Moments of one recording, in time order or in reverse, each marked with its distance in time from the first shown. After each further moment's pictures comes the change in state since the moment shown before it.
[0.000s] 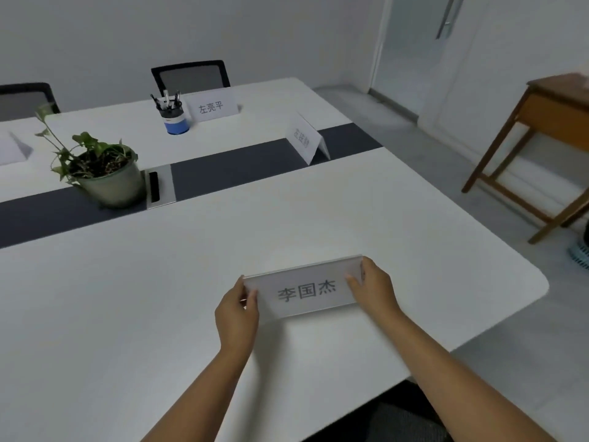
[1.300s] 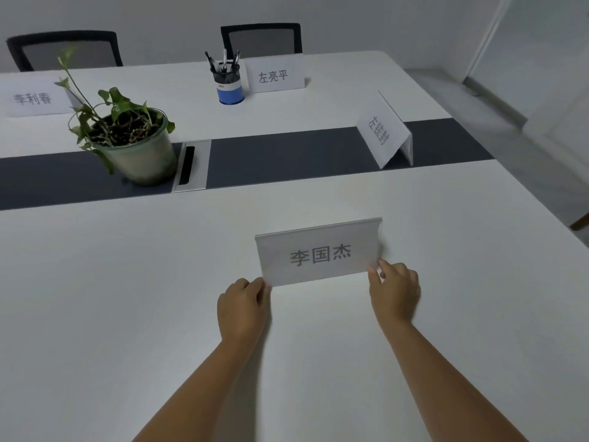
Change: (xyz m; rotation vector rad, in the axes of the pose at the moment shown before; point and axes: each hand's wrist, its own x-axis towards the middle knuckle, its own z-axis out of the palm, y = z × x) left_hand 0.142 -0.066 0.051 0.555 0.113 0.130; right_hand 0.176 0.034 0.126 -0.190 0.273 -0.097
